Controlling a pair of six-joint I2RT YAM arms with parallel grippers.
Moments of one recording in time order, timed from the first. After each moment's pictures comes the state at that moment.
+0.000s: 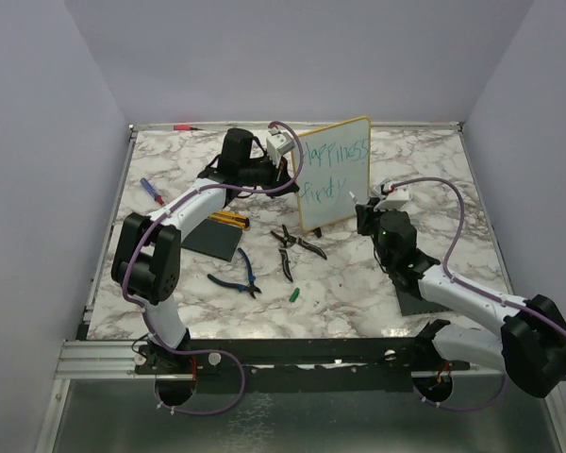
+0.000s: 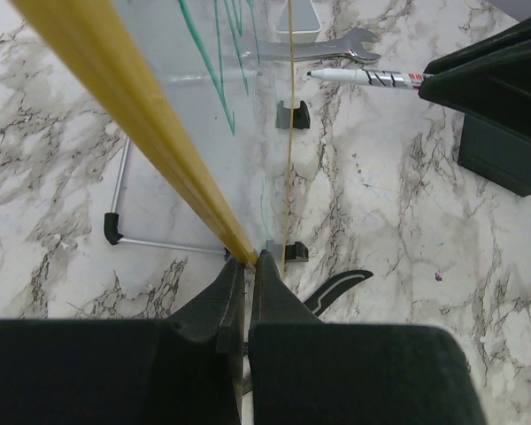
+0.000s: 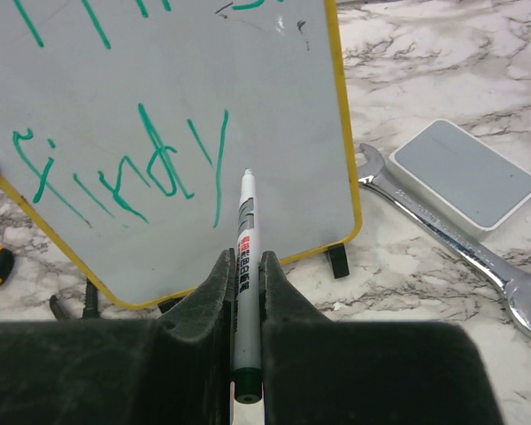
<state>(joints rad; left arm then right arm) -0.40 1.77 1.31 -0.05 0.78 0.11 0.60 1.13 0.49 0.44 0.46 0.26</state>
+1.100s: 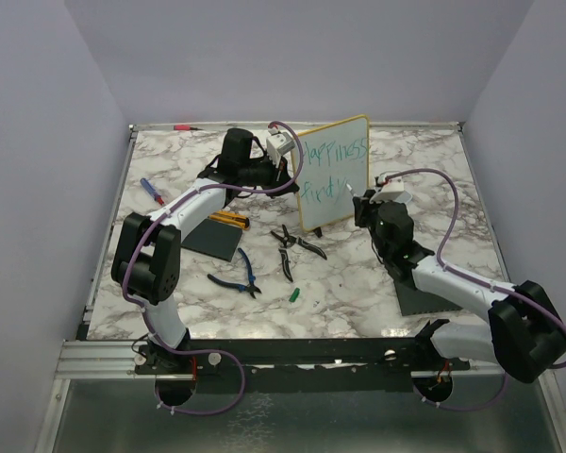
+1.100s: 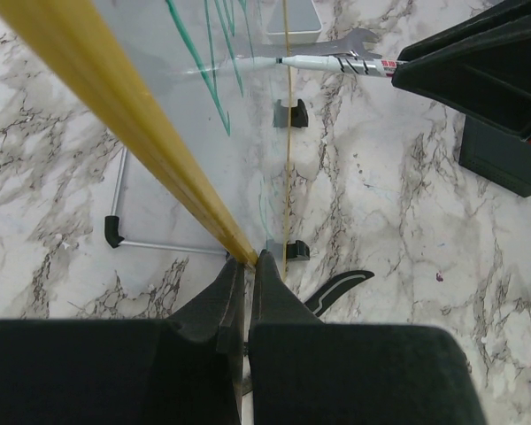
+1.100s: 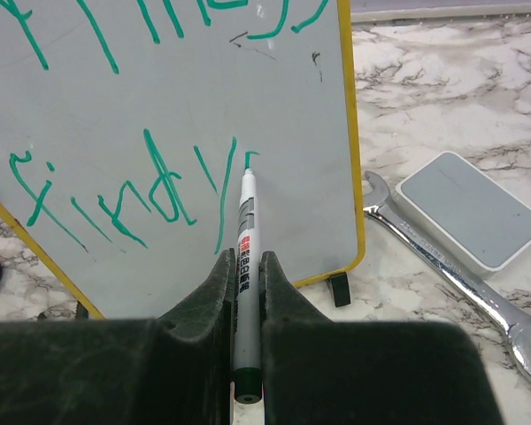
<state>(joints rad) -0.40 1.77 1.31 -0.05 0.78 0.11 0.56 1.23 0.55 0.52 0.39 0.19</state>
